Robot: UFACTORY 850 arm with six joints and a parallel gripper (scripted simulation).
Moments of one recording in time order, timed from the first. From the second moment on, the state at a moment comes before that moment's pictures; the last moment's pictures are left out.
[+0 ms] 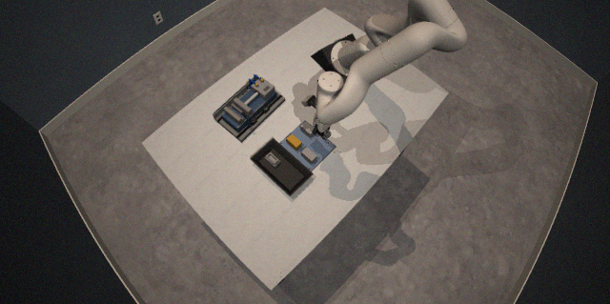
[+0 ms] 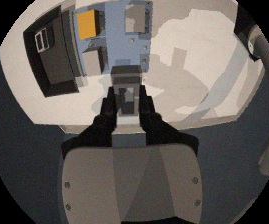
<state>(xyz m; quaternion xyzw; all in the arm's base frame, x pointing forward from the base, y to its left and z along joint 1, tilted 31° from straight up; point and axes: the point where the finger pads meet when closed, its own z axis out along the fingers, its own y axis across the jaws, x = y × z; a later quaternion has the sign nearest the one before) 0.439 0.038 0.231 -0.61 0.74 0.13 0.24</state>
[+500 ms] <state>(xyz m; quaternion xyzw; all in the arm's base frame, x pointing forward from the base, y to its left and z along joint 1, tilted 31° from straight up) 0.539 0.019 0.248 -0.61 0.74 0.13 0.24</state>
